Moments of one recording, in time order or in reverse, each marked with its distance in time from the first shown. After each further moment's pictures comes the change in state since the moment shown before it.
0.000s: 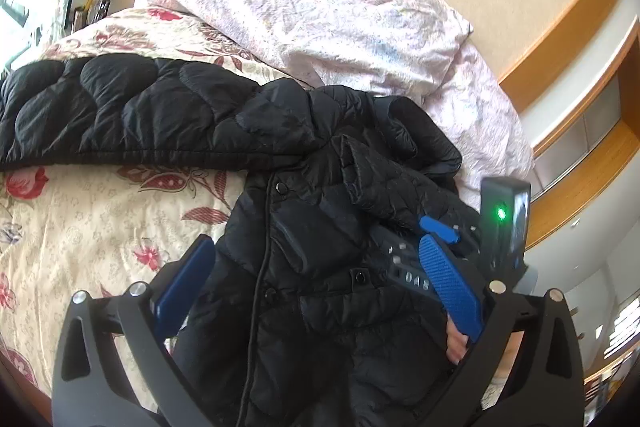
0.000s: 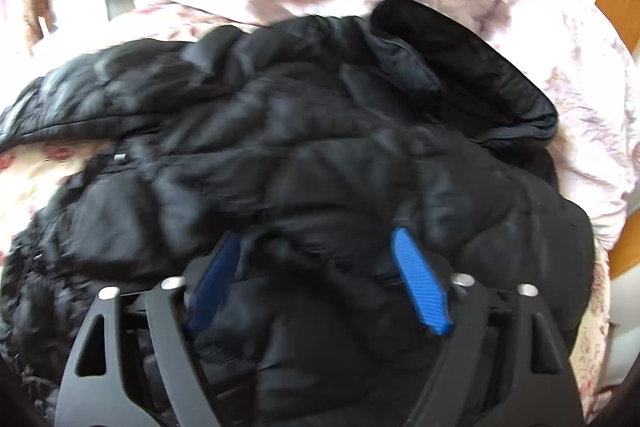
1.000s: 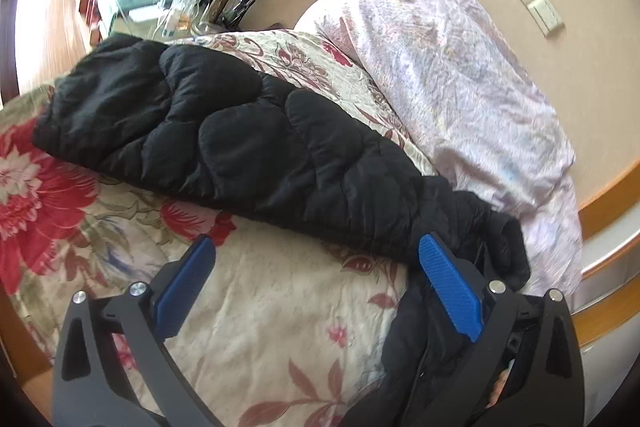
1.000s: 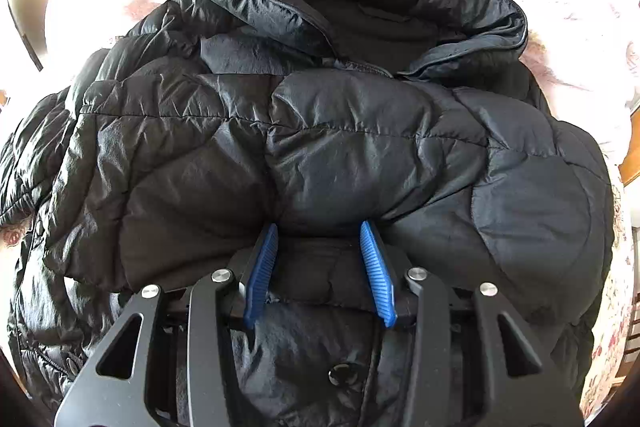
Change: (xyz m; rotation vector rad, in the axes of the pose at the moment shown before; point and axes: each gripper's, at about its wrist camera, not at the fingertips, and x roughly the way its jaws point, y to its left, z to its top) left arm -0.043 0.138 0.030 -0.370 -0.180 0.222; right arm 0.063 -0.089 0.015 0.315 0.159 -0.051
